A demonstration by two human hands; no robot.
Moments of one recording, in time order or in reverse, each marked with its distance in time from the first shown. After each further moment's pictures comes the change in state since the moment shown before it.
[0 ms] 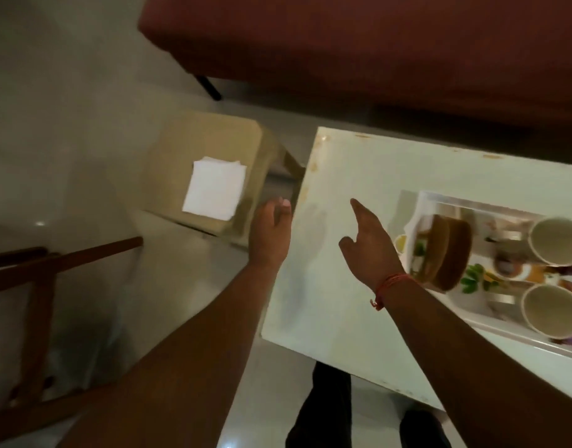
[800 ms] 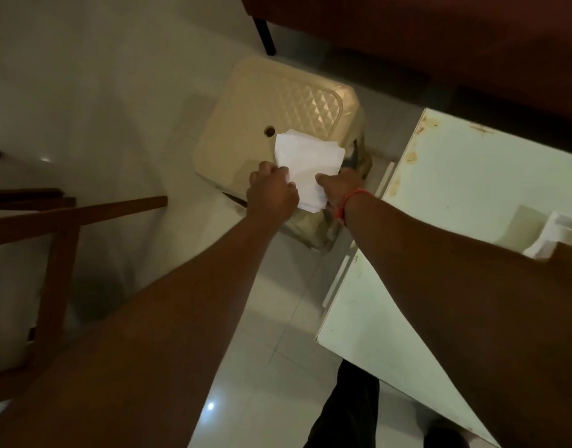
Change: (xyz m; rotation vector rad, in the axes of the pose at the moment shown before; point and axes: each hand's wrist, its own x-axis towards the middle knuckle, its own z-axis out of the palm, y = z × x) left_hand 0.119 -0.104 -0.114 0.557 0.008 0.044; right_hand 0.174 -0.094 0.204 0.427 -0.125 0.410
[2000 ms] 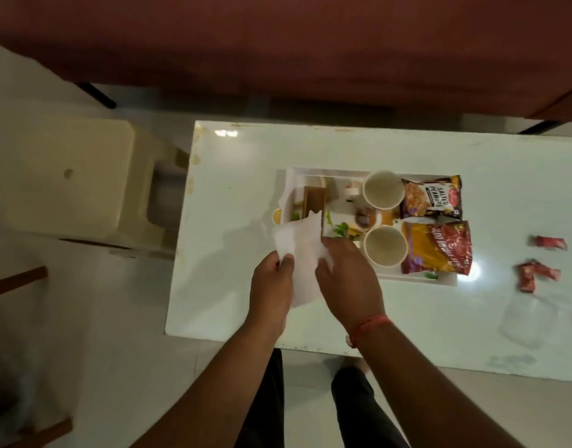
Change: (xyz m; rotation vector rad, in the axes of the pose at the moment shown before) left_hand -0.308 0.309 0.098 -0.887 -0.408 -0.306; right_hand -0.269 0.184 -0.353 -0.553 0.462 -0.434
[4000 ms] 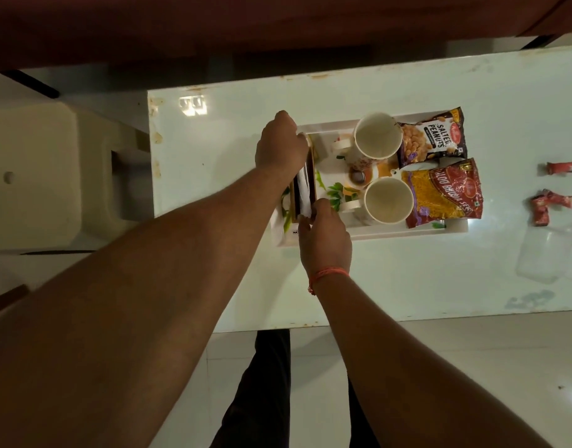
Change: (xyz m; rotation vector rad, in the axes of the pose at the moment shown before) left_hand 0.141 0.090 0.069 0.757 0.001 0.553; right_hand 0.034 0.020 0.092 0.026 0.182 0.357
